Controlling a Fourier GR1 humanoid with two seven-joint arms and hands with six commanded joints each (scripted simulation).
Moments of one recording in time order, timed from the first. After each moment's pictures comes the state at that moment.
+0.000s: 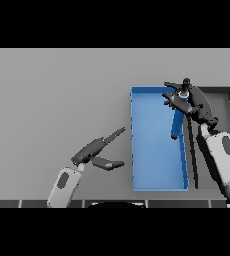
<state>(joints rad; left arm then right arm) -0.11 -0.03 -0.35 -1.66 -0.21 -0.47 0.10 -0.51 -0.59 0.17 -1.63 -0.62 -0.13 0.57</state>
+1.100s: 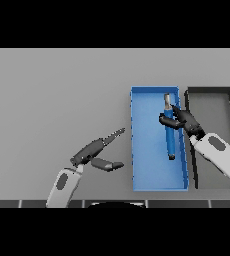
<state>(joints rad) -0.10 -0.02 -0.35 -1.68 -0.21 -0.47 0.11 -0.71 -0.95 0.91 -1.45 -0.80 -0.28 0.61</state>
